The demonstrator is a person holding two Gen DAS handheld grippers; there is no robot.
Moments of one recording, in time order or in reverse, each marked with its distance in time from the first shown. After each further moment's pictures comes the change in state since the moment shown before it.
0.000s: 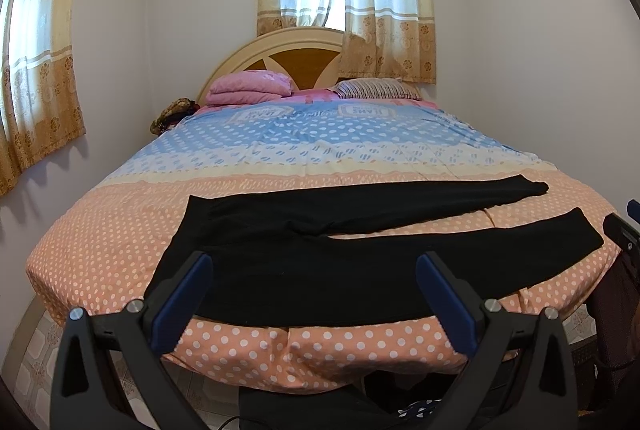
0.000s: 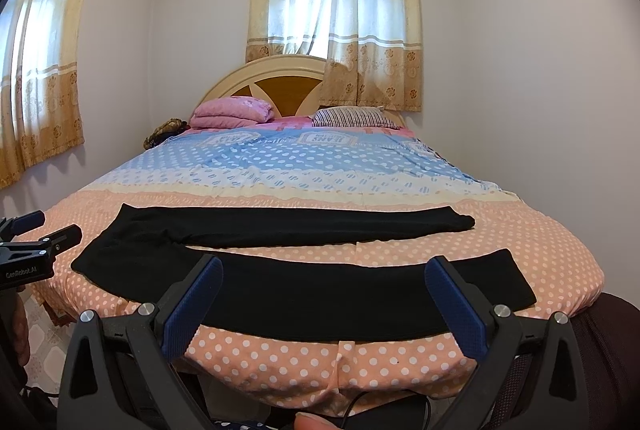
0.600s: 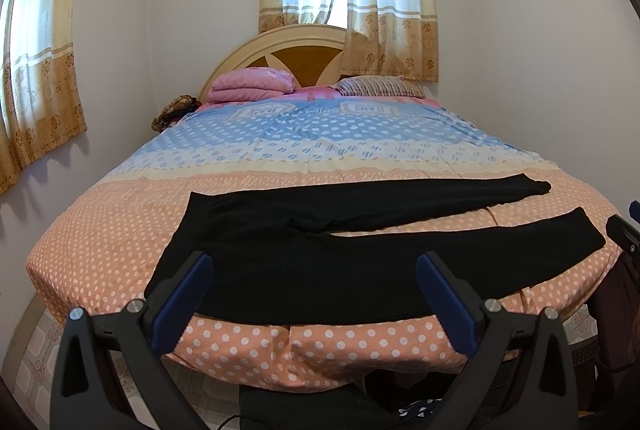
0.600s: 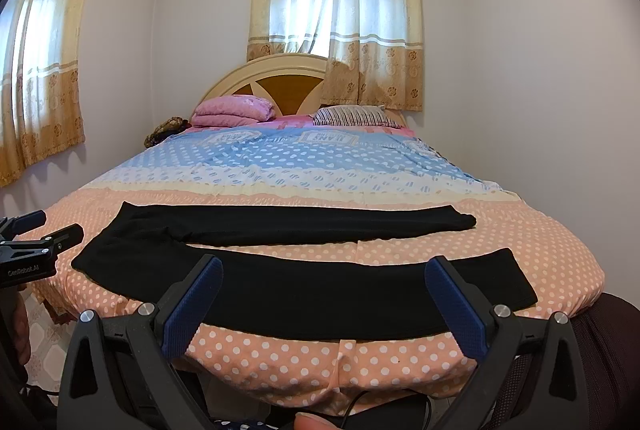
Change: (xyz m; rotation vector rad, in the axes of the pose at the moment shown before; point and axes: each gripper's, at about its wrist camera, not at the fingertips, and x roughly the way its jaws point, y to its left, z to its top) left arm 0.003 0.001 -0.002 -0.005 0.011 0.007; right arm -0.001 0.002 -0.001 -0.005 0.004 0.003
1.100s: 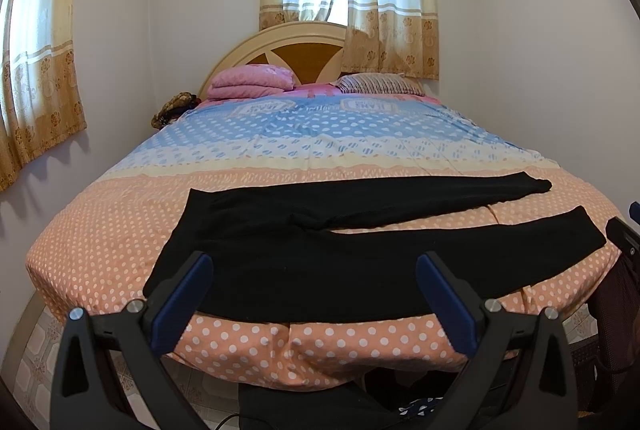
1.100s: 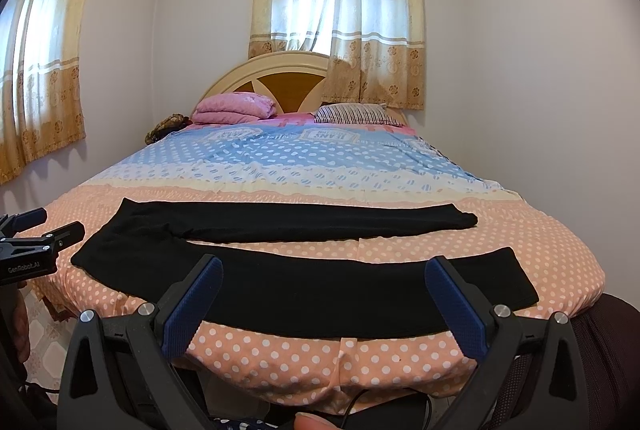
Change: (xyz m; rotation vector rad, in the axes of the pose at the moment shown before) left arm 0.002 0.000 -0.002 -0.001 0.008 0.000; right arm 0.003 0.001 -0.003 -0.006 0.009 0.001
